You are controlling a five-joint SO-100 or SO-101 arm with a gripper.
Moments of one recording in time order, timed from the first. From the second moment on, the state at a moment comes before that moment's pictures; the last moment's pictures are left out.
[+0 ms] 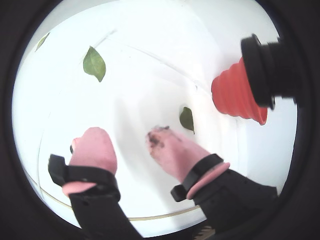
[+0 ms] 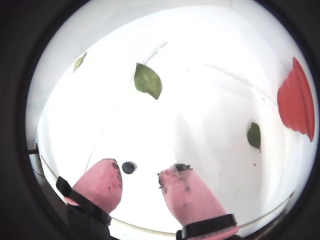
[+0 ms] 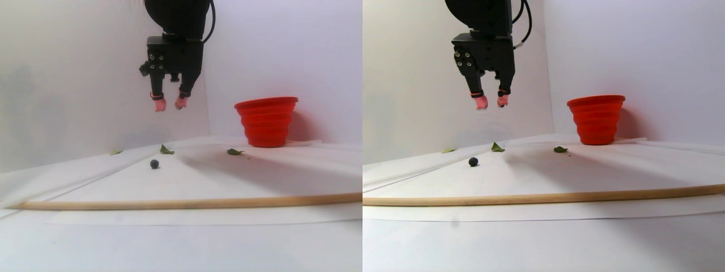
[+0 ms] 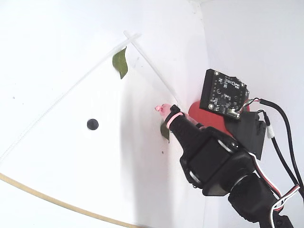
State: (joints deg) arm 1.1 98.7 124.8 3.6 -101.2
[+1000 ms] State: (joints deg) arm -2.9 98.7 131.1 3.6 -102.7
